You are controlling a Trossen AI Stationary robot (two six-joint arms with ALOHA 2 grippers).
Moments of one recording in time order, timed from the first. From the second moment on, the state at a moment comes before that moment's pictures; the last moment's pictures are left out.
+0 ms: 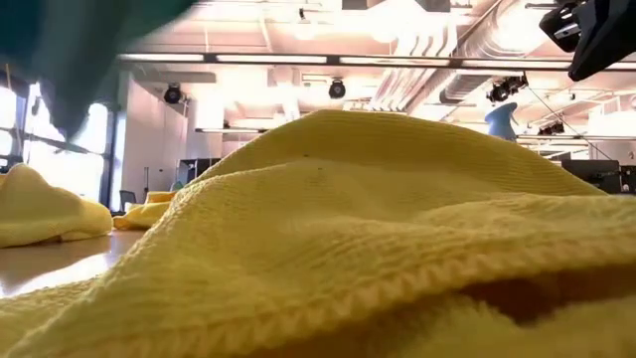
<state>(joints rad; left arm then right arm) -0.87 1.44 1.70 -1.18 -0.48 -0.94 0.66 0.97 0.85 -0.96 0.46 0.36</state>
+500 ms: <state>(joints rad) -1.03 1.23 1.70 -1.45 -0.37 -1.02 0.56 0.97 0.85 -0.86 0.57 0.52</state>
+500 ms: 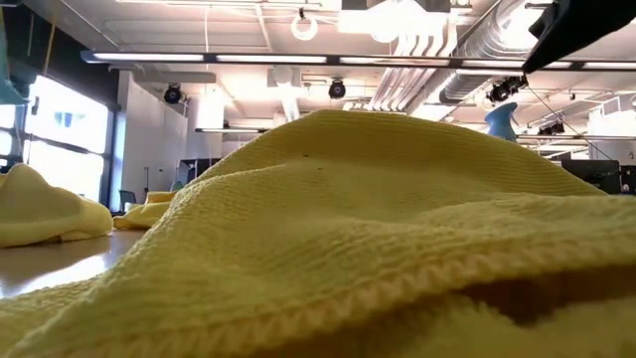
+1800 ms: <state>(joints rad) -1.04 1.61 1.68 -1.51 -0.25 -0.96 0.41 0.97 0.85 -0.82 0.54 0.54</state>
